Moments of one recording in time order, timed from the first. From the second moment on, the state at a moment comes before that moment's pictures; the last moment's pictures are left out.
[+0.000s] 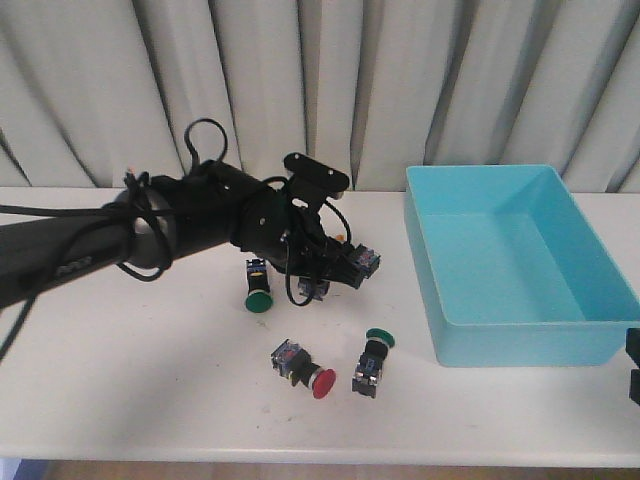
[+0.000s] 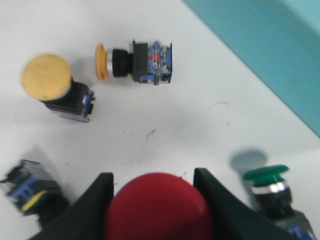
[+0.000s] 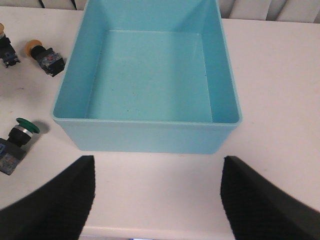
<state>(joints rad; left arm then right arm) -0.60 2.01 -1.57 0.03 0.56 -0.06 0.01 0.65 -0.53 -0.07 0.56 0.01</state>
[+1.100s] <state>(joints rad) -0.51 1.38 -0.92 -0.67 0.58 0.91 0.01 0.88 -0.58 0.31 0.73 -0.37</state>
